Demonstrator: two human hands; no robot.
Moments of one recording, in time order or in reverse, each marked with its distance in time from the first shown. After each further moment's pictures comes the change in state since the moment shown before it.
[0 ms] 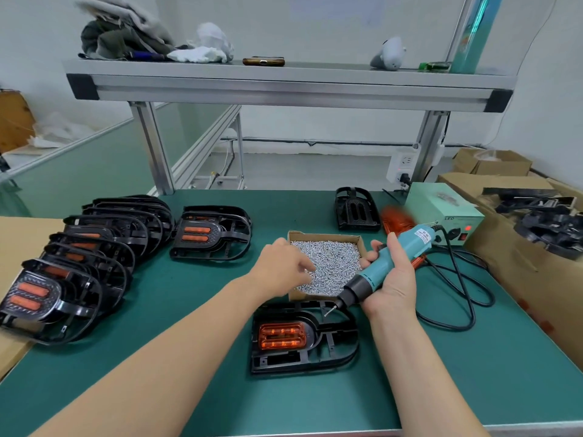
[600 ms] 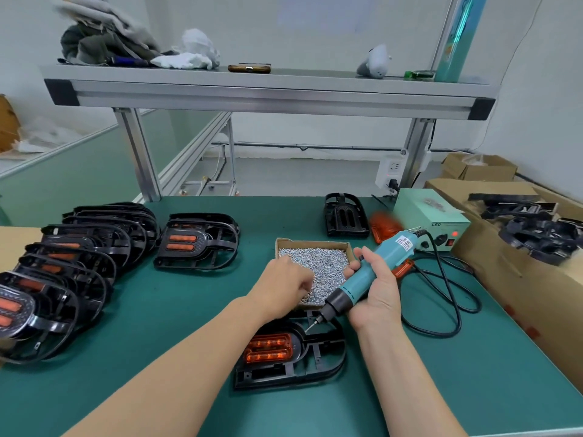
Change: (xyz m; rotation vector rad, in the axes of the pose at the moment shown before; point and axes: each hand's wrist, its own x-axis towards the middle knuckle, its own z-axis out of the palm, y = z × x) left_hand 0.017 0.003 0.037 0.090 0.089 0.167; right_hand -0.005 0.000 -0.001 -0.103 0.016 0.051
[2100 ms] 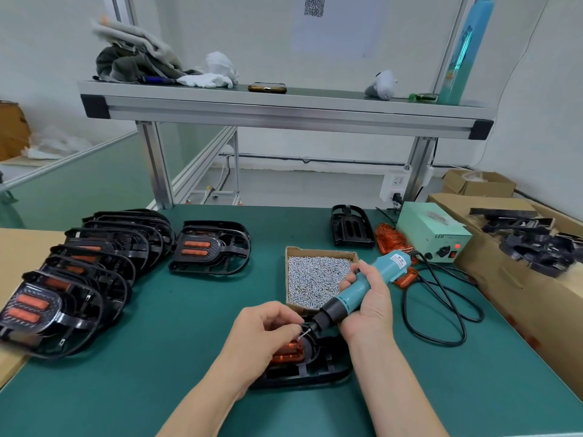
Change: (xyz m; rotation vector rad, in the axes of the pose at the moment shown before) left_hand -0.123 0.036 -0.035 -1.143 0.192 -0.472; right_hand -0.021 0.022 0.015 0.110 0.036 0.020
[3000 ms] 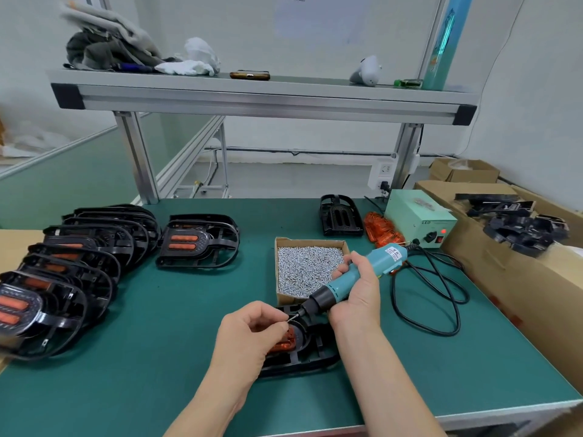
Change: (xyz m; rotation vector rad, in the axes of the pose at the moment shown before) left_hand -0.017 -0.008 0.012 -0.065 0.180 -0.016; right_hand -0.003 0.004 -0.001 0.014 0.062 -0.037
